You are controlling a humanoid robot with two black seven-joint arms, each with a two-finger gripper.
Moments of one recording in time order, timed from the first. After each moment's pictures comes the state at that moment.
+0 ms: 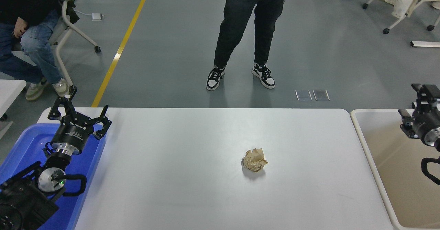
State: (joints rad) left arm -0.54 0.41 -0.75 -0.43 -0.19 -0.70 -0.47; right arm 0.62 -0.51 0.88 0.50 -0.43 0.14 0.37
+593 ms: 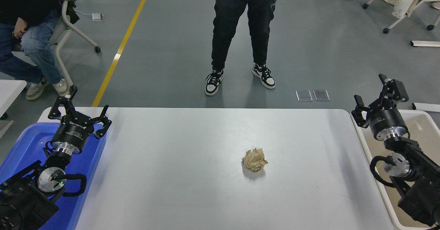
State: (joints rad) left arm -0.54 0.41 -0.75 -0.43 -0.19 -0.70 -0.47; right arm 0.57 -0.32 1.00 0.56 -0.37 0.18 0.54
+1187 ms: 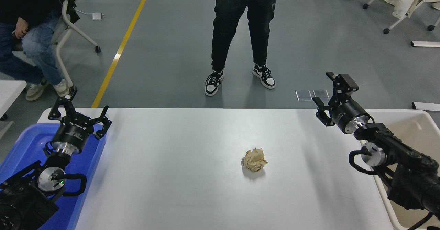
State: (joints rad) left arm -0.54 0.41 -0.75 -0.43 -0.19 -0.70 -0.47; right arm 0.76 -0.40 0.52 0.75 -0.36 0.12 0.34
